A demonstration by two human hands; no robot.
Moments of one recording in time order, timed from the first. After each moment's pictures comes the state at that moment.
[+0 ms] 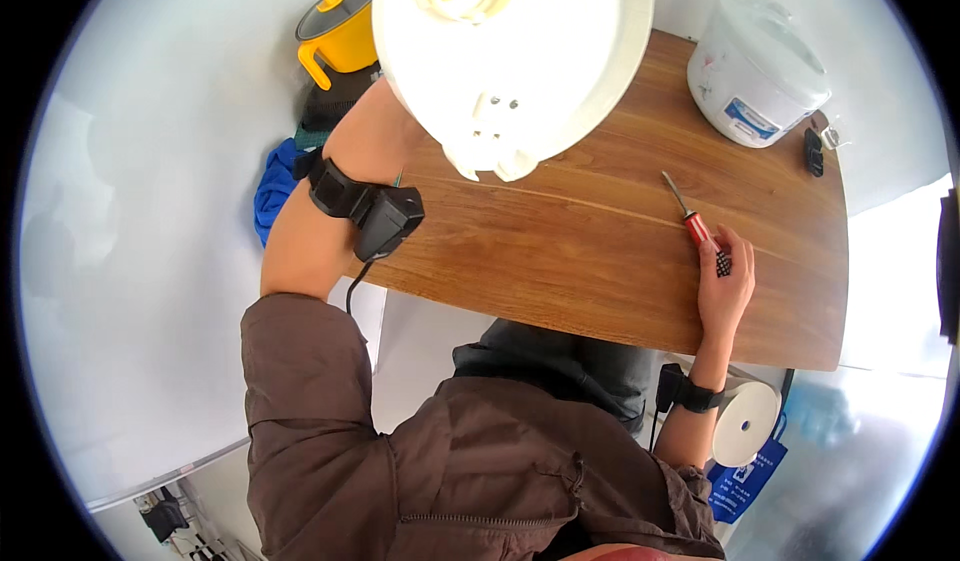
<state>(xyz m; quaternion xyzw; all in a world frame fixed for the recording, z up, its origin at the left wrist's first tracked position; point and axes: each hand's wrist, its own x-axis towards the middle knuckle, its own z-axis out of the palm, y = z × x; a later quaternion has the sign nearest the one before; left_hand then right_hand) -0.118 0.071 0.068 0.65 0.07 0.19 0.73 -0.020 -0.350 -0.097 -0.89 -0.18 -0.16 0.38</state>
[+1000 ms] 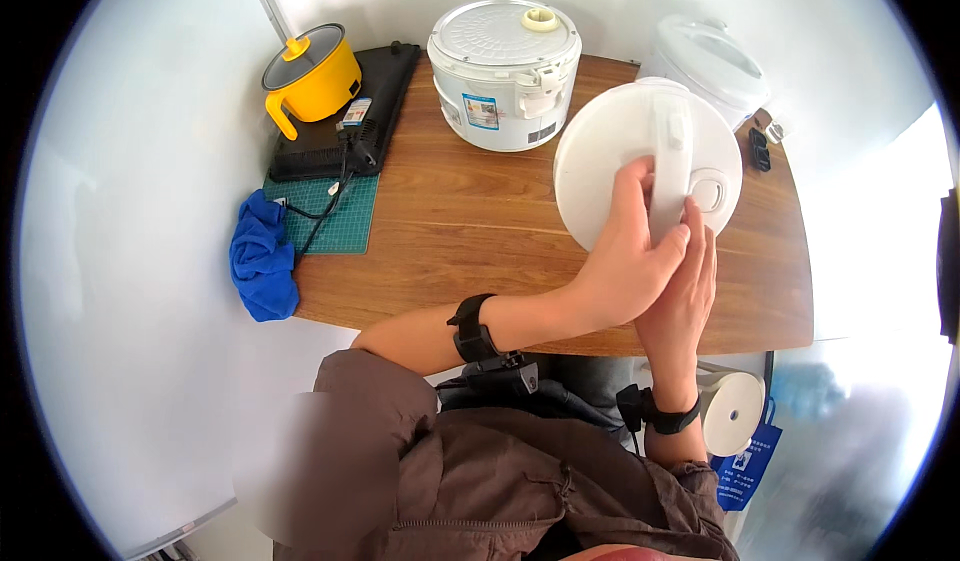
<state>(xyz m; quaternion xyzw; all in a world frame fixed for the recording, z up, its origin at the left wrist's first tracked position) -0.094 -0.178 0.016 0.64 -0.08 0.17 0.74 -0.087 -0.290 0.000 -0.85 -0.28 -0.29 0.33</state>
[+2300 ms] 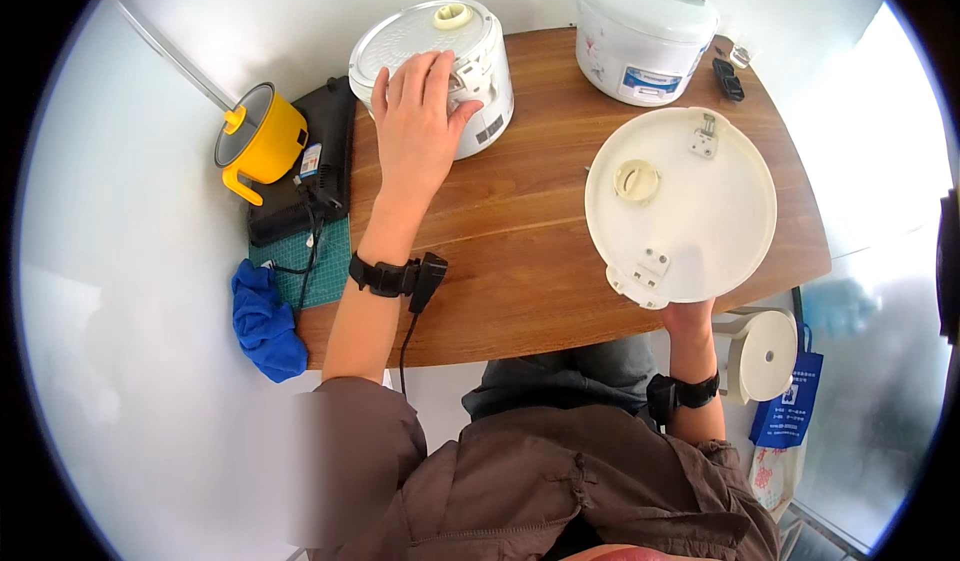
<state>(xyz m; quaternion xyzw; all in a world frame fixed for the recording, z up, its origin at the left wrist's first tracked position) -0.014 0.000 0.013 0.90 -0.07 0.42 -0.02 -0.077 -0.367 -0.140 -0.33 0.00 0.08 0.94</state>
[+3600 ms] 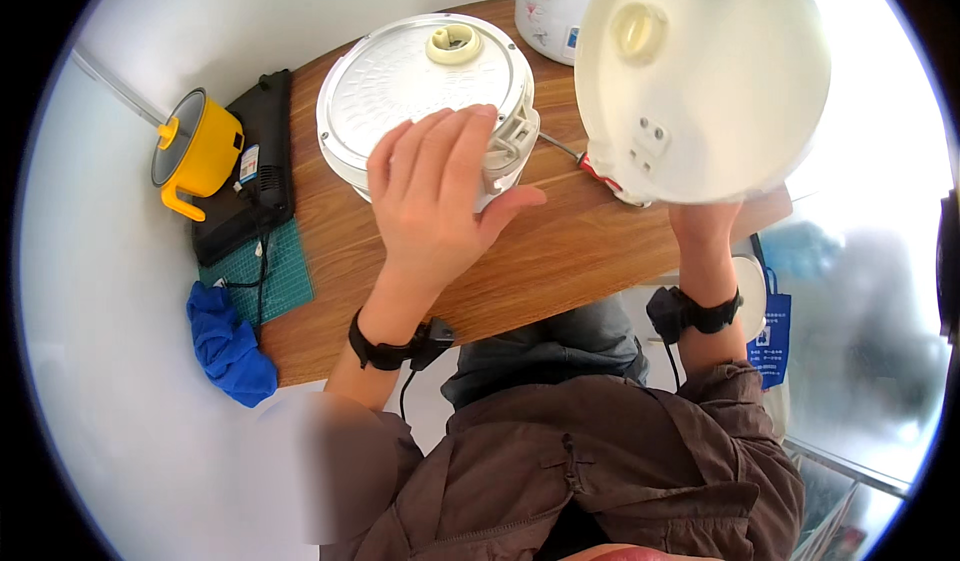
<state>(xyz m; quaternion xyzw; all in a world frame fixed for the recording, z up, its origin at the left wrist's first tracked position) -0.103 -0.082 0.022 0.86 -0.19 0.46 0.11 -0.039 -0.358 -0.027 -0.69 -0.12 -0.22 0.68</state>
